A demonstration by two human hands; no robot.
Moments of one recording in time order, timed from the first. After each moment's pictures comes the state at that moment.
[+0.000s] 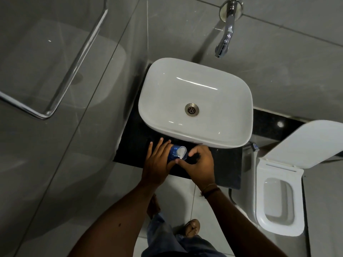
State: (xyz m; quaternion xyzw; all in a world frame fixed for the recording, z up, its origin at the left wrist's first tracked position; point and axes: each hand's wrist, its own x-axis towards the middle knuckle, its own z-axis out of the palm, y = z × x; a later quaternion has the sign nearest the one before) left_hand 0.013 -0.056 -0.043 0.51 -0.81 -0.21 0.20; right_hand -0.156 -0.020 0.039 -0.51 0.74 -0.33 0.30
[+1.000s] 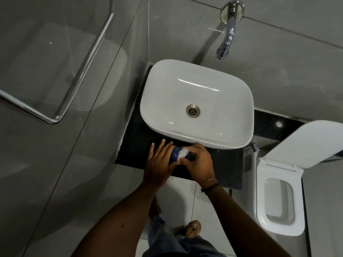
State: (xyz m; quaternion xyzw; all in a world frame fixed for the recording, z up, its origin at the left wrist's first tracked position) left_hand 0.015 -0.058 -0.033 0.51 -0.81 -0.22 0.18; right_hand -0.149 -0.039 0.046 -0.51 0.76 -0.24 0.33
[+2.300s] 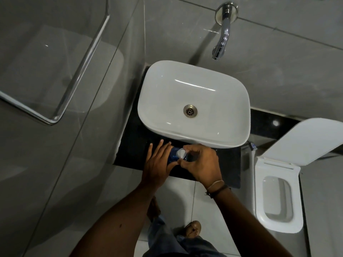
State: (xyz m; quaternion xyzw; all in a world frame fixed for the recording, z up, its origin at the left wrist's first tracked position) left_hand 0.016 -0.060 -0.038 0.51 -0.82 -0.20 0.19; right_hand -0.146 -0.035 0.098 -0.56 0.76 -0.21 0.27
